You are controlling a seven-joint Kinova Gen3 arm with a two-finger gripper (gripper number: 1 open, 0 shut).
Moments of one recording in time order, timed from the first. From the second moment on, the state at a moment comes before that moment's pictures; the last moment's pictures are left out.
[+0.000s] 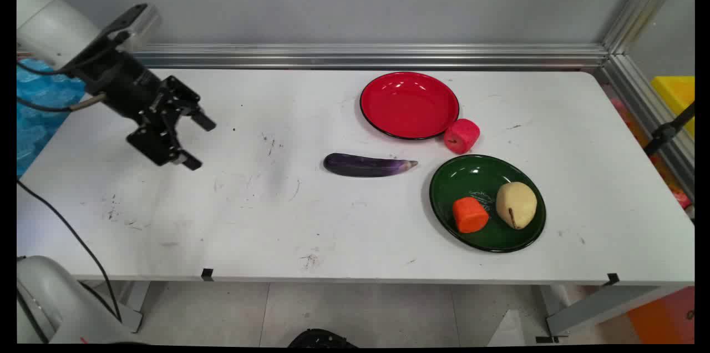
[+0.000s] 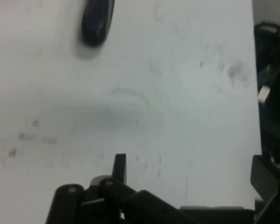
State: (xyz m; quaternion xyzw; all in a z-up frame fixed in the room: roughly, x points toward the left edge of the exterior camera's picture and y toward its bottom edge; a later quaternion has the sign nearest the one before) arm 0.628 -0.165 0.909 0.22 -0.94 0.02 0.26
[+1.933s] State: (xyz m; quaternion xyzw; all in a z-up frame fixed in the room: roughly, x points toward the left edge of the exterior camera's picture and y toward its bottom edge) arm 0.364 -0.247 0.886 0.22 -0.90 0.02 0.36
